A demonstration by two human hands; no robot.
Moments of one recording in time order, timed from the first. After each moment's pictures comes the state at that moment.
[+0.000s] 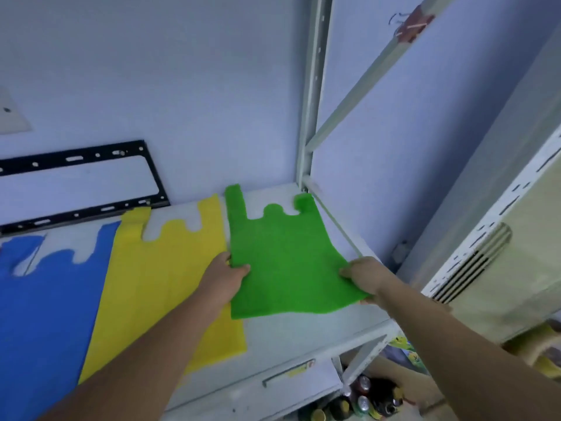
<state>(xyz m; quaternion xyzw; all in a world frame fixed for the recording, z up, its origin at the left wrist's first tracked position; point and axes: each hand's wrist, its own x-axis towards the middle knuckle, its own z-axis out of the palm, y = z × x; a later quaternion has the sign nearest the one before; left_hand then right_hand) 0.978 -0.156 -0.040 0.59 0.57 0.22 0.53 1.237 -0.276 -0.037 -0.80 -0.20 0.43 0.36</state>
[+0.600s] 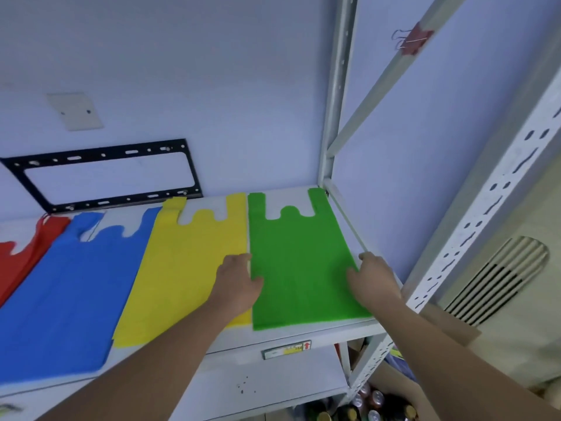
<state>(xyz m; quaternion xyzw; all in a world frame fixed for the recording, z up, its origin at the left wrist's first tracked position) 0.966 -0.219 -0.035 0.73 0.59 0.13 0.31 1.224 -0.301 -0.036 -0.87 -0.41 0.18 0.21</state>
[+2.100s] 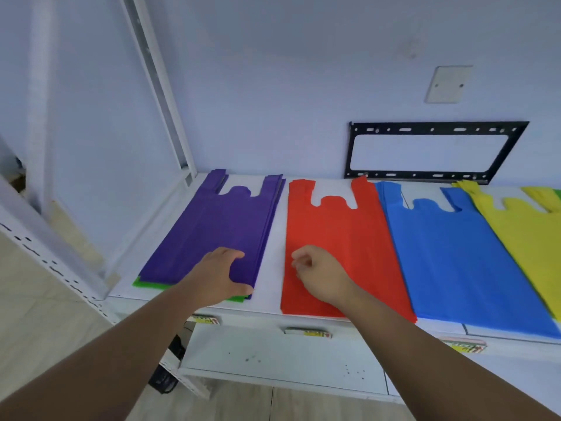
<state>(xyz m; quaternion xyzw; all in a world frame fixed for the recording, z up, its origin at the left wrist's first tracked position) 0.112 -0.139 -0.036 0.74 0.64 0.04 0.21 0.355 -0.152 -0.039 -0.63 -0.62 0.39 0.27</state>
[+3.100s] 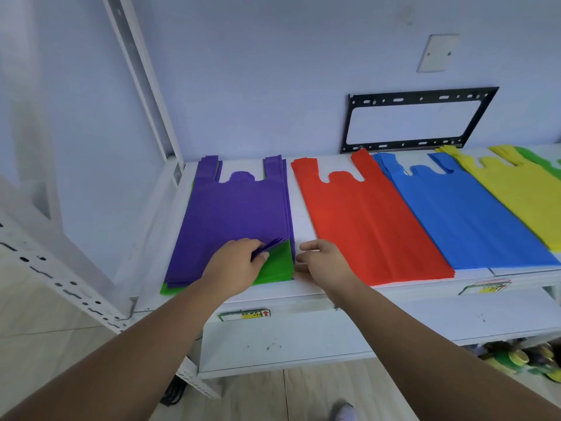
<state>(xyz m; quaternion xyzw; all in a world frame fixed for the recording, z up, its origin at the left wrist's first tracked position) 0.050 -0.107 -0.061 0.83 0.51 0.13 0.18 0.236 -0.167 -0.045 -0.65 -0.30 0.53 0.45</state>
